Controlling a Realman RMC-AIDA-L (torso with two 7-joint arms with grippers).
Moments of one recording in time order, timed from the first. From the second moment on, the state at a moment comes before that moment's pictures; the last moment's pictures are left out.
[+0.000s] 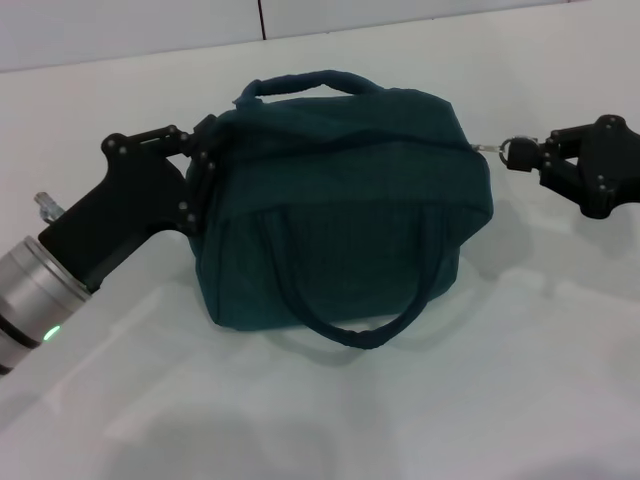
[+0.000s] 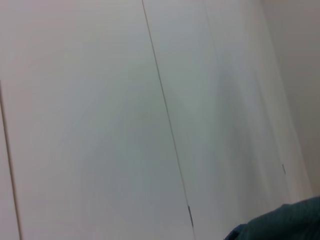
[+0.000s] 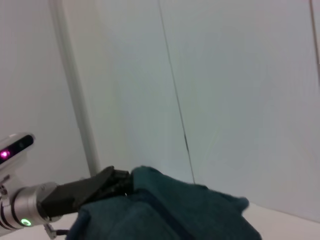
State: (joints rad) left arm -0.61 -2.08 2.83 0.00 -0.74 1.54 -0.32; right arm 0.31 1.99 -0.80 -0.83 -1.63 -1.65 1.37
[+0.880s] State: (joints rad) left arm -0.66 -2.08 2.84 -0.07 -0.74 1.62 -0.54; right arm 0.30 1.98 -0.80 -0.73 -1.65 -1.47 1.37
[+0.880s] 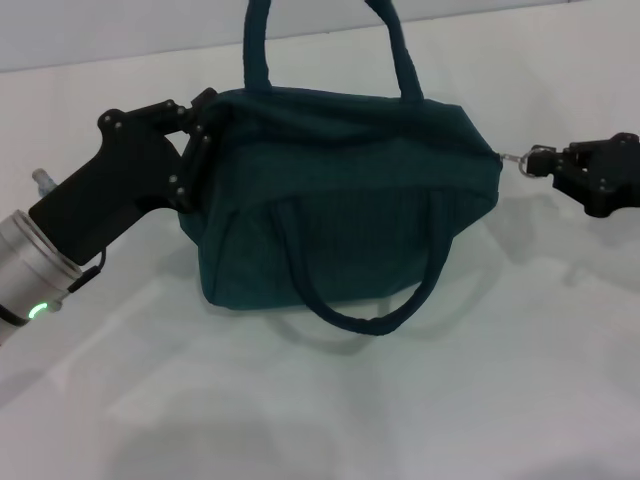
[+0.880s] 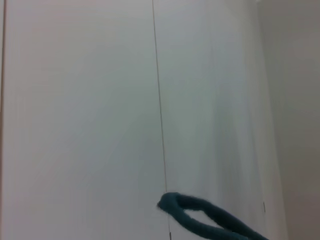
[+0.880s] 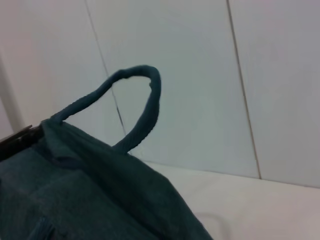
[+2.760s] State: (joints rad) left arm -0.47 -2.08 2.84 0.02 -0.91 1.68 -0.47; right arm 0.50 2.00 -0.81 -0.72 -1.60 -1.49 1.37
